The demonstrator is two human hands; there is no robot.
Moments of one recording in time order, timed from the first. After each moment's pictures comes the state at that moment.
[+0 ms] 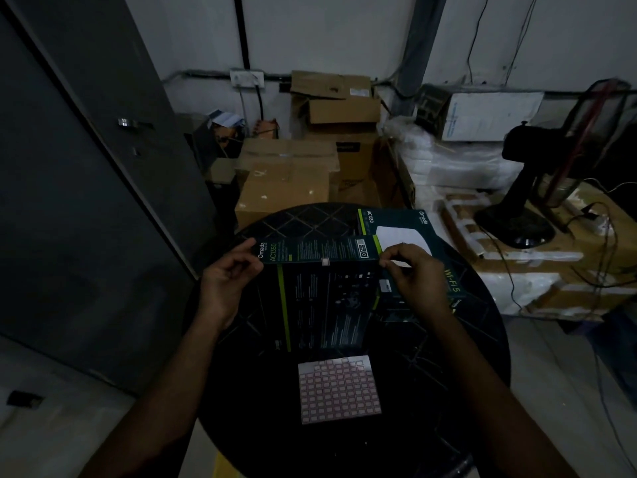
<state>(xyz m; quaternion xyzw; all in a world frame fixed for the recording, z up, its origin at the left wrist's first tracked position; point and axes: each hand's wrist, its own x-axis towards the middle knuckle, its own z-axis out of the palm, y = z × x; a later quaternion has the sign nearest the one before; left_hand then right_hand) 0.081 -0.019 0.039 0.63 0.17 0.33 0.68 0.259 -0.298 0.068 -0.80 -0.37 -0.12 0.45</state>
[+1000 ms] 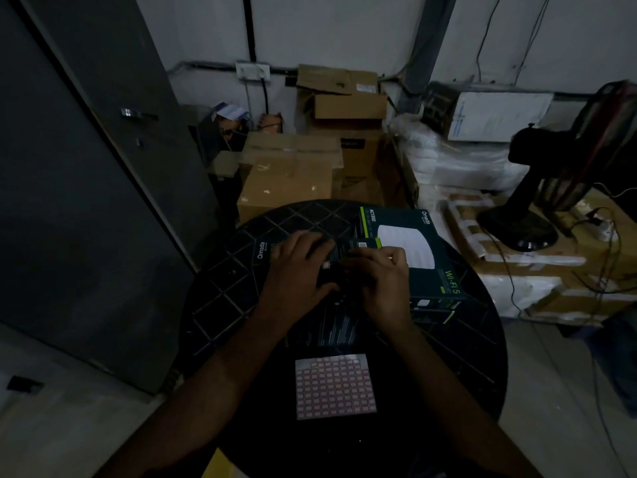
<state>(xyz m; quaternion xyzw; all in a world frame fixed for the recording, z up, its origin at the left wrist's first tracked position) 0.125 -0.099 0.071 0.96 0.09 0.24 0.07 0.225 -0.258 0.055 -0.81 -0.40 -0.18 0.39</state>
